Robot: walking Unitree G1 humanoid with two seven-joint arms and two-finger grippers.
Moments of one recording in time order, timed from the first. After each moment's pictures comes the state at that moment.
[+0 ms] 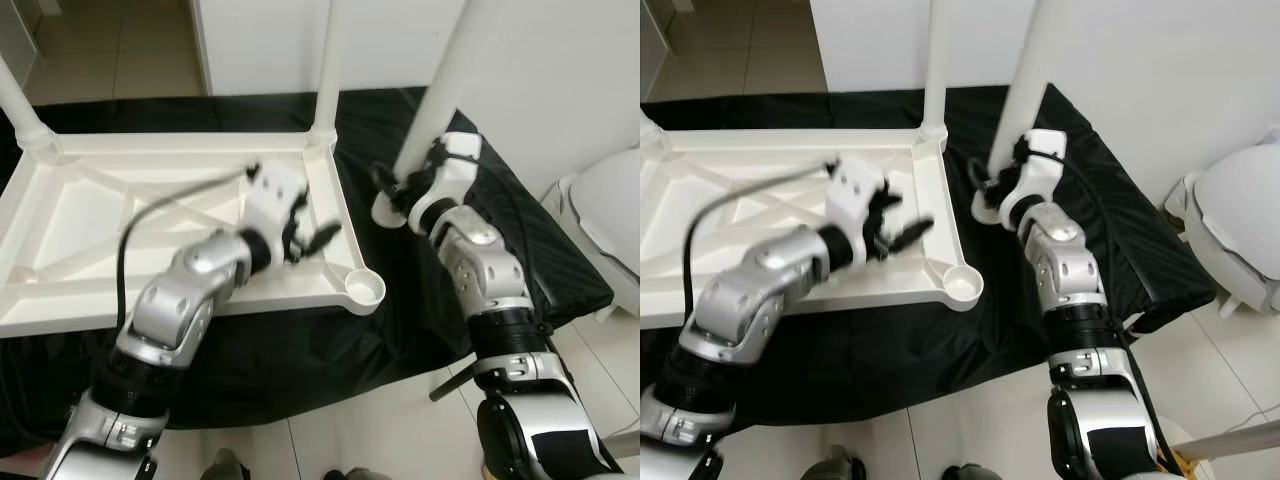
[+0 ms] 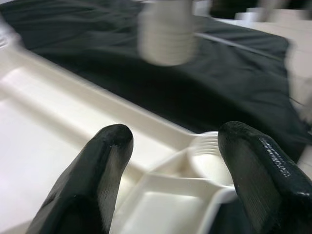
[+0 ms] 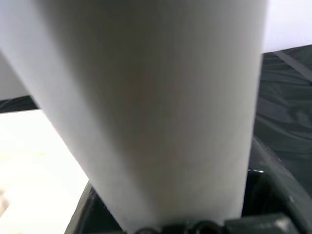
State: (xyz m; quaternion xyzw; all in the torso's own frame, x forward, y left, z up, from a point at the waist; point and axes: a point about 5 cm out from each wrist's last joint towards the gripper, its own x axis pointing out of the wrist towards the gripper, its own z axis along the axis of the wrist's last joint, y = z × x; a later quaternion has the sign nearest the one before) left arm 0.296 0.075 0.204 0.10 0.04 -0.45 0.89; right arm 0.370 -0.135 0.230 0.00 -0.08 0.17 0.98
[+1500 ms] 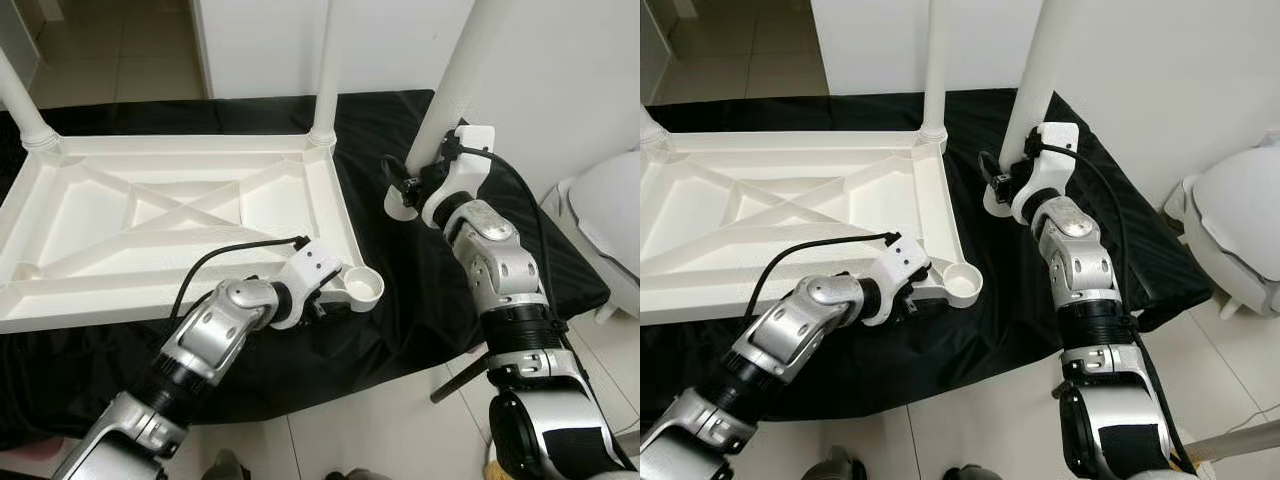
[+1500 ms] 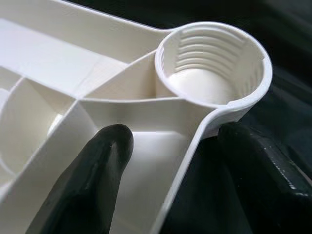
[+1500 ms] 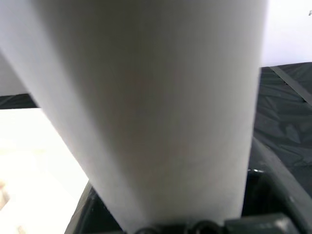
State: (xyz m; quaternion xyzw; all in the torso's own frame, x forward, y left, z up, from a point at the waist) left arm 0.310 0.045 0.145 0.18 0.15 -0.47 0.85; right arm 0.371 -0.148 0.237 -0.03 -0.09 0.17 0.98
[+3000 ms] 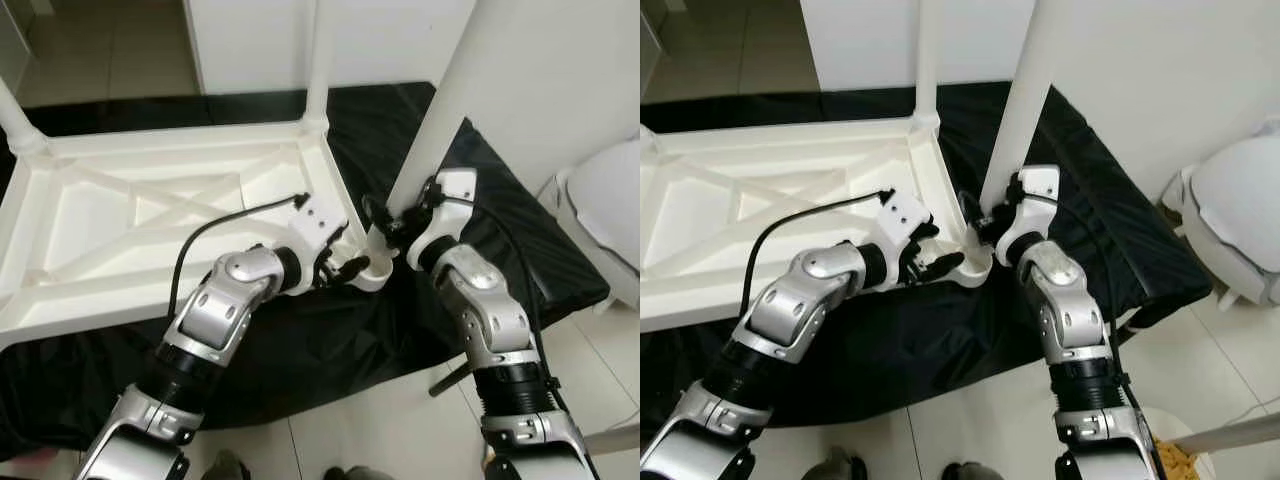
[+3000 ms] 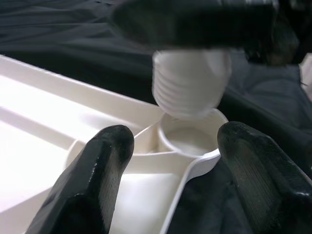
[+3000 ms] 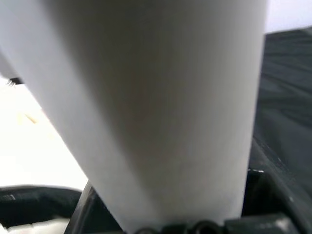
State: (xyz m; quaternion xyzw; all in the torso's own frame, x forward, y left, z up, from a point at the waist) left arm 0.305 0.052 0.192 0.12 0.04 -0.45 0.88; right arm 0.328 -0.124 0.202 -0.01 -0.07 0.22 0.97
